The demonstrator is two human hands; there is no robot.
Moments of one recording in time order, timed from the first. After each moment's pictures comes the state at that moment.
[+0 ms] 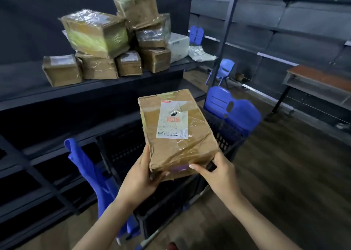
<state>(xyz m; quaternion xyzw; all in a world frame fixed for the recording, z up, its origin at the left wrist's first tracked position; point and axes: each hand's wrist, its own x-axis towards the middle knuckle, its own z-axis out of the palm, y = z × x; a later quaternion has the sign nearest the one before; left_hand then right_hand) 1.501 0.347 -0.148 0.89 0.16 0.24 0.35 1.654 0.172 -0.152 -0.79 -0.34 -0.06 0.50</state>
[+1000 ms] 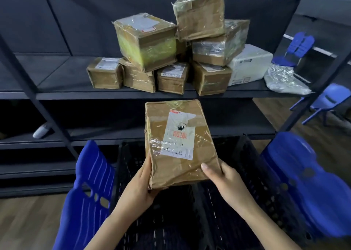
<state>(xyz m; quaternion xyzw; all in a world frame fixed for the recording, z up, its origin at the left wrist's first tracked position) 1.634 0.411 -0.162 0.83 0.39 0.27 0.30 1.872 0.323 -0.127 -0.63 -0.46 0.42 0.46</state>
